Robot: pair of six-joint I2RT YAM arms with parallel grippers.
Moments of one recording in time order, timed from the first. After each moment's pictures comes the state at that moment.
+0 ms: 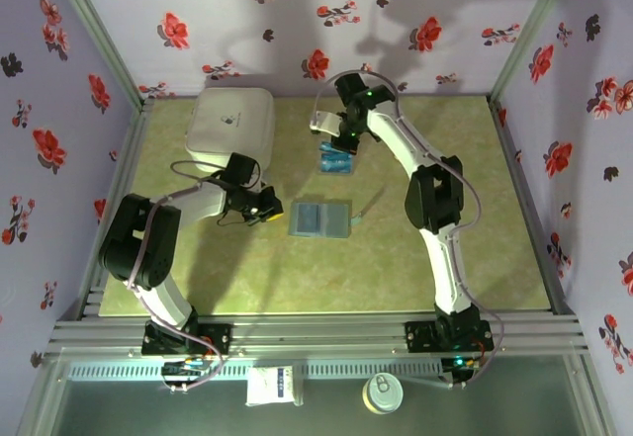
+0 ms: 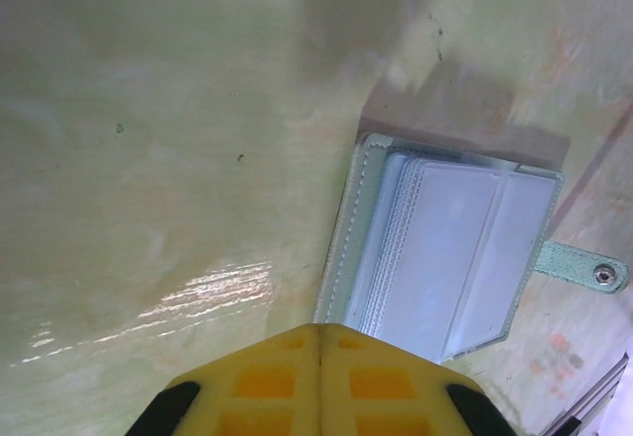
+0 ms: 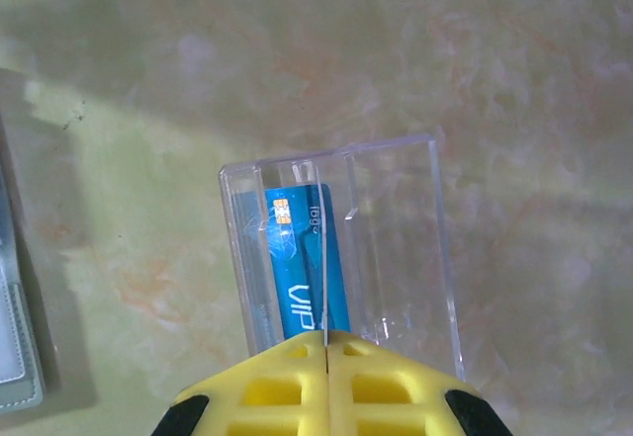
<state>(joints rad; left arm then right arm) -0.40 1.70 0.93 -0.32 0.48 -0.70 0.45 2.33 2.28 -1.13 -0.21 -0.96</state>
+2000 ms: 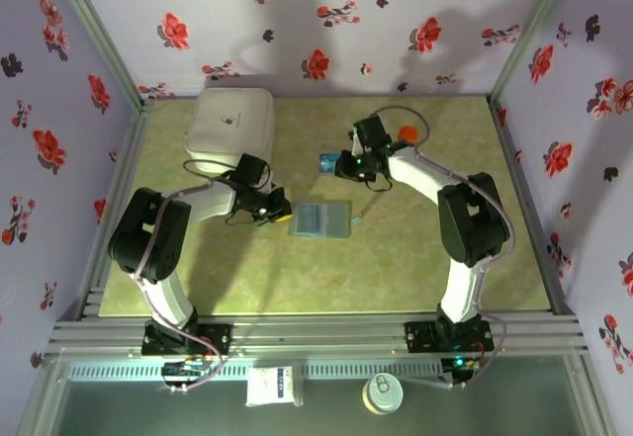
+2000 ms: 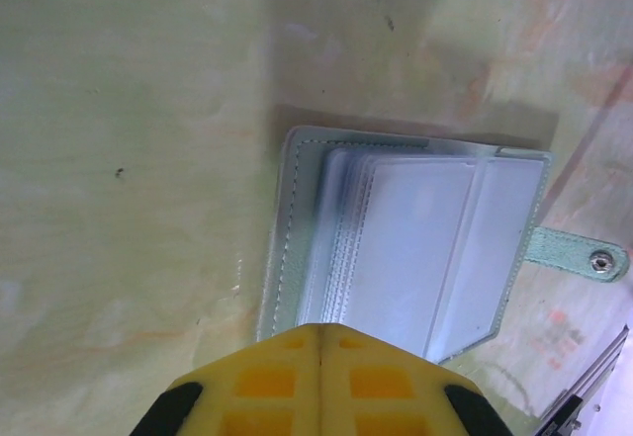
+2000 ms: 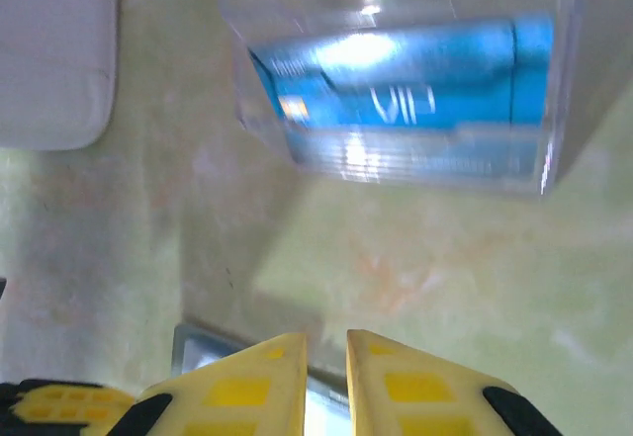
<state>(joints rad) -0.47 1.78 0.96 -0.27 0.51 -0.71 0.47 1.86 1.30 -0.42 -0.32 0.59</state>
